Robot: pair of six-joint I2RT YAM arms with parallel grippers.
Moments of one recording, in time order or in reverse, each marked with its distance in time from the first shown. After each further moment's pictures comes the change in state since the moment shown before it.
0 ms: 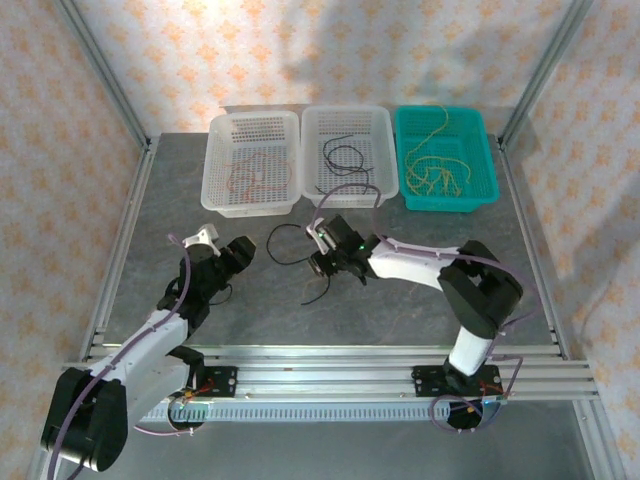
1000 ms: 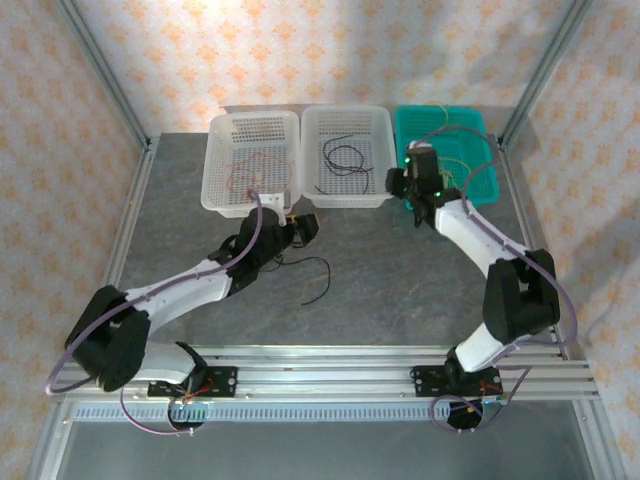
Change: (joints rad) left arm -0.370 0.386 0.395 0.016 -0.166 0.249; right arm -0.464 -0.205 0.087 0.002 0.122 0.211
